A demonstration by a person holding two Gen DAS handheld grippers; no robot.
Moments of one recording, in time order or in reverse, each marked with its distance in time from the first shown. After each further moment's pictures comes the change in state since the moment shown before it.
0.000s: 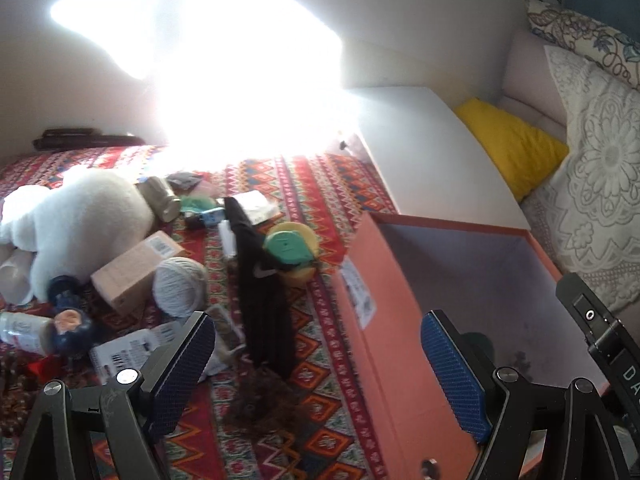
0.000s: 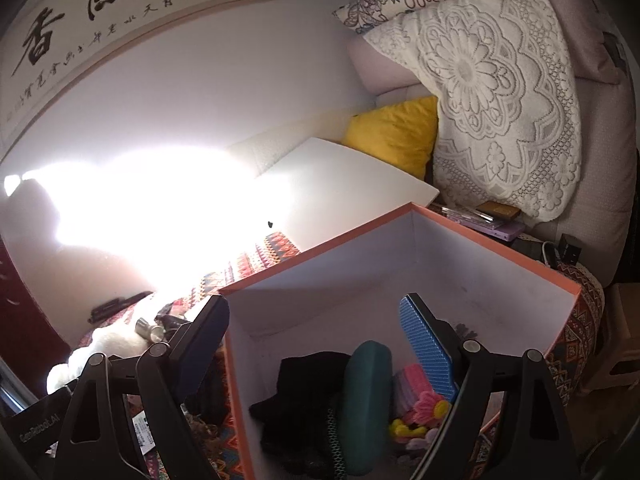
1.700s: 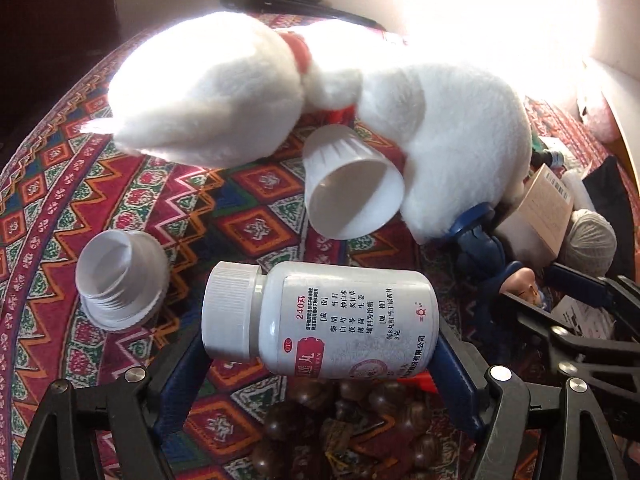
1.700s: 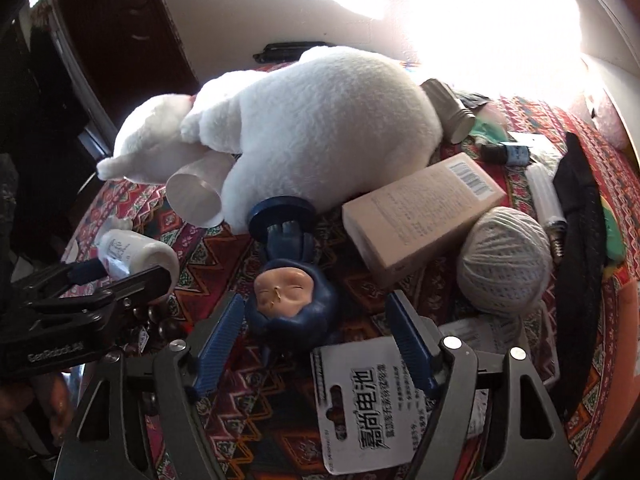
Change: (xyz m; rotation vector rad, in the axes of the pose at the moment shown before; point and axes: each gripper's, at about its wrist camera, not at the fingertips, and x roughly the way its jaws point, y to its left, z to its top) left arm 0.055 0.324 -0.035 -0.222 0.265 0.272; right arm 0.176 0.361 -0.205 -0.630 0.683 0.497
